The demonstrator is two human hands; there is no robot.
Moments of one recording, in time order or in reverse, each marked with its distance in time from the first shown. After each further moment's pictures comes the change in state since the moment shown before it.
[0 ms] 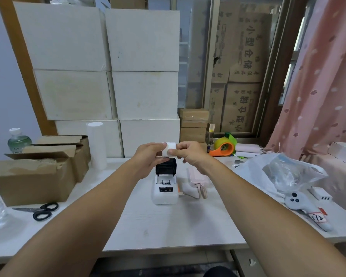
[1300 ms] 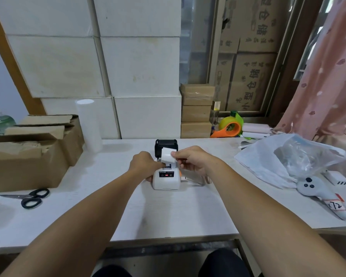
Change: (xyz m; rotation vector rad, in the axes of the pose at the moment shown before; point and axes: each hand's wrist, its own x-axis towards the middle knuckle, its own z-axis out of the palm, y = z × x) left_hand 0.022 -0.081 -0.027 1.006 0.247 -0.106; right_hand 0.028 0.091 0.016 0.318 -0.066 0.409
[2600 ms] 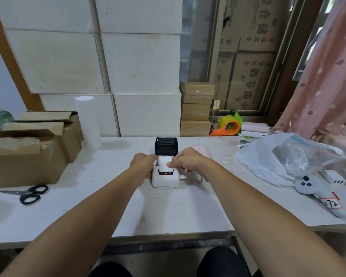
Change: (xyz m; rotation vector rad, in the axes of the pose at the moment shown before) left_hand 0.013 -0.016 0.012 -0.526 0.000 -0.218; right_hand 0.000 0.007 0.008 -0.559 0.009 -0.056
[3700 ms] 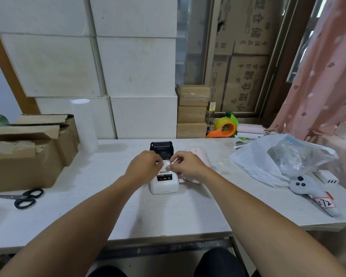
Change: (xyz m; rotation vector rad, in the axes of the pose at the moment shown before) left_hand 0.001 -0.006 0.003 0.852 0.032 0.839; right_hand -0.015 0.017 0.004 -0.007 0.136 -0.186
